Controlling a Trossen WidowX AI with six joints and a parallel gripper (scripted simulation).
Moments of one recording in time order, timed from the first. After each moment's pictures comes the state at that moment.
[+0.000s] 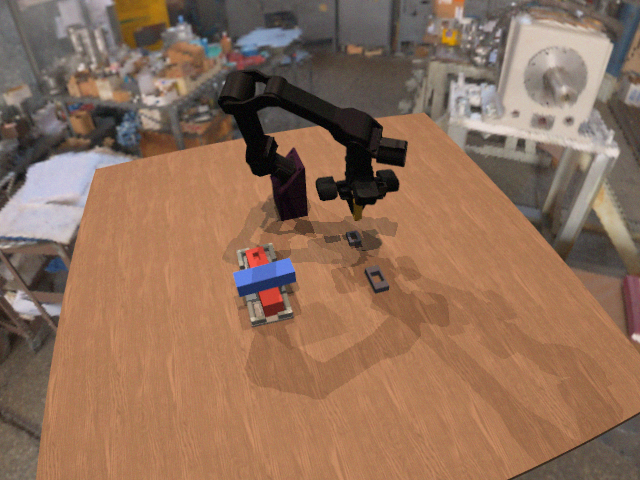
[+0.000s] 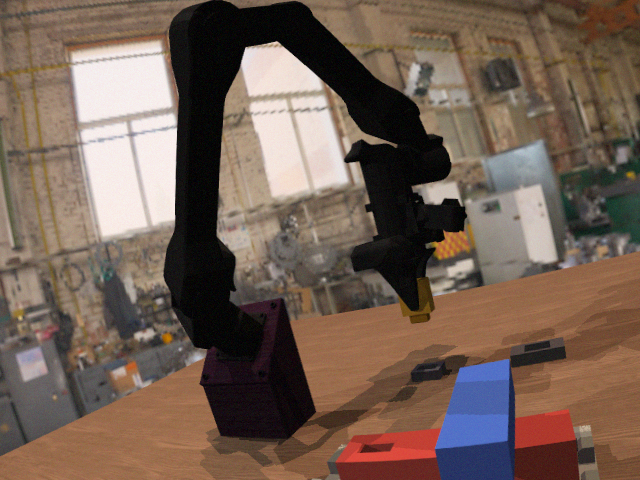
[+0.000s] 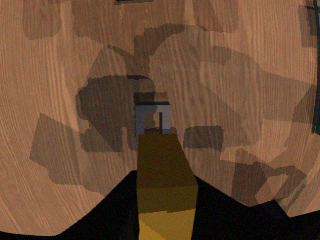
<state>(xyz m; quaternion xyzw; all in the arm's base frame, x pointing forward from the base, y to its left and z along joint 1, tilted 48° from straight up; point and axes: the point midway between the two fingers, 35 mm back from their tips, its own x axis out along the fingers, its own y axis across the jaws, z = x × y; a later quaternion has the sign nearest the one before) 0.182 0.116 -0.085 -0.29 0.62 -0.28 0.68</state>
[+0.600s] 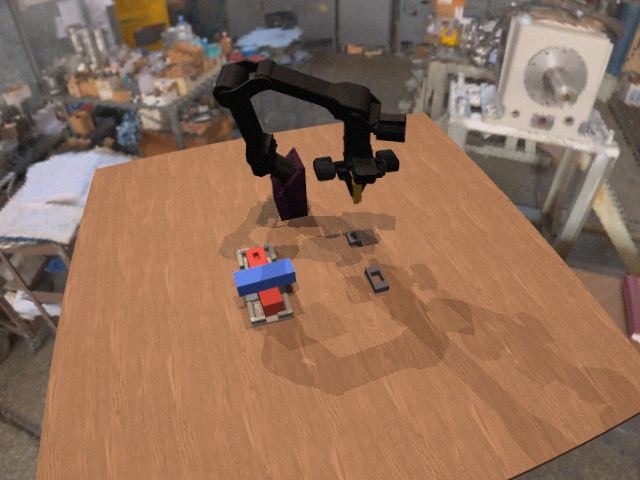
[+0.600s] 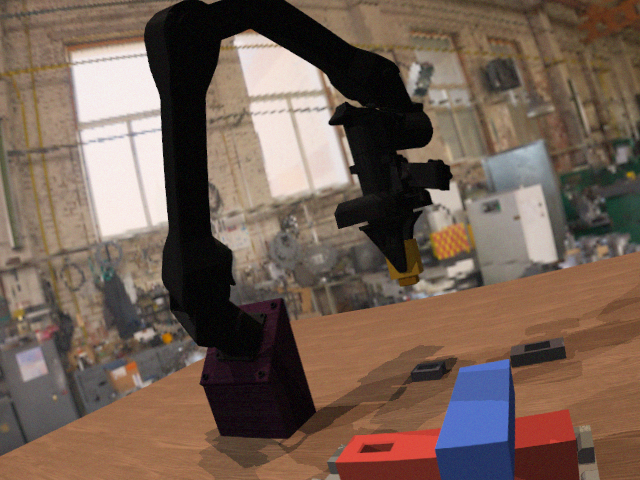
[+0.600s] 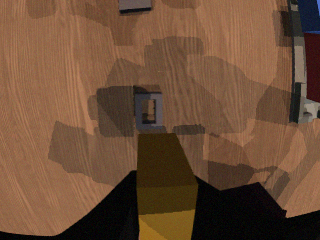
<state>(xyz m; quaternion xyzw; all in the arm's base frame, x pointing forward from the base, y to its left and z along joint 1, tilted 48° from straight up) 0.174 0.152 -0.048 -0.29 0.62 -0.27 0.68</state>
